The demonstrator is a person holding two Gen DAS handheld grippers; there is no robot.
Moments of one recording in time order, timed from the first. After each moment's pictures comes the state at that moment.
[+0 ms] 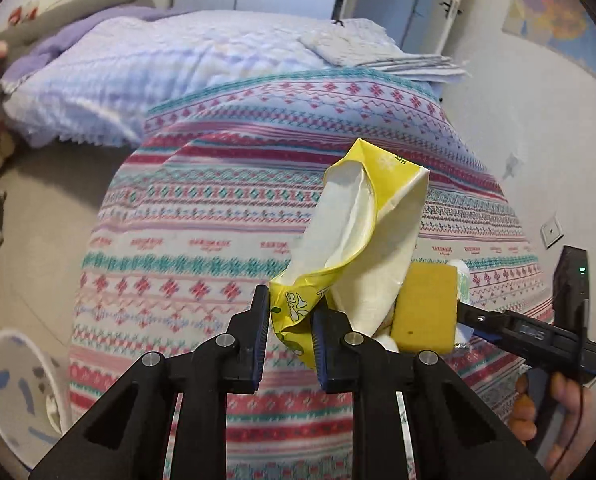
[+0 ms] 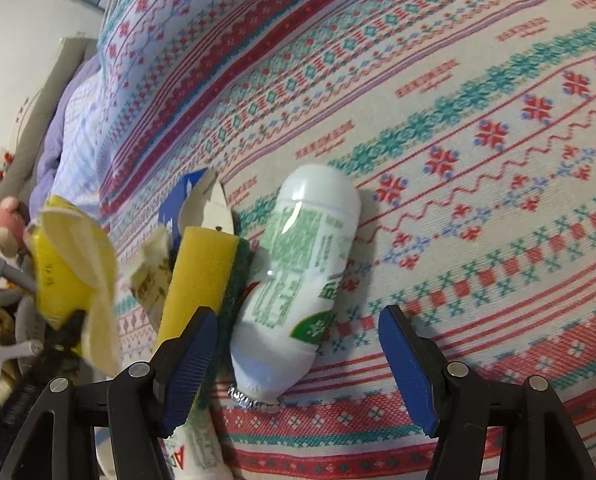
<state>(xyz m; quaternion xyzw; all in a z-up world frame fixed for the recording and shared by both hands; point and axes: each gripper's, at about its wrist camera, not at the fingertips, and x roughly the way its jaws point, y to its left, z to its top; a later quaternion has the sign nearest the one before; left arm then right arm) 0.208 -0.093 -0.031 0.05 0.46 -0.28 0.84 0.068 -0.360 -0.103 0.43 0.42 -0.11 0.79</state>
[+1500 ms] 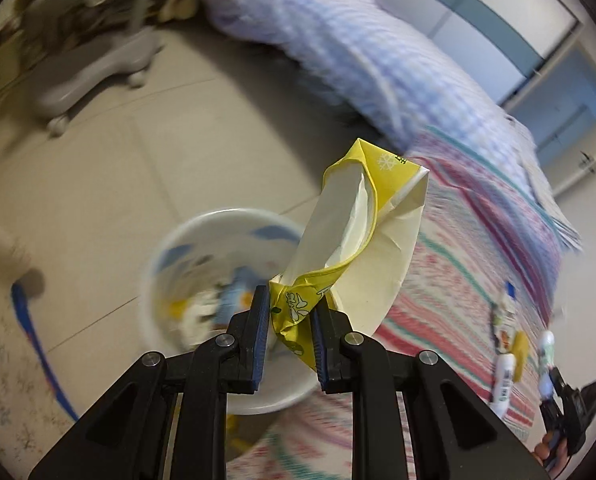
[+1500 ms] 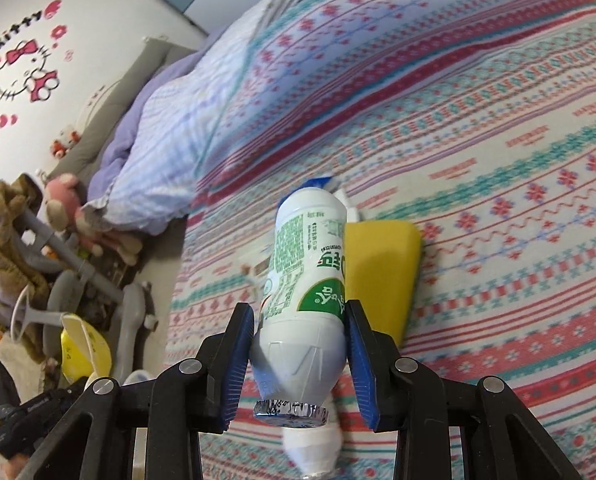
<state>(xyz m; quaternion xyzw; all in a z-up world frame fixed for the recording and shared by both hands) 0.238 0.243 -0.056 -0.16 0.52 -0.06 0.83 0.051 -0.292 -0.039 0.38 0.34 -0.05 0.86</state>
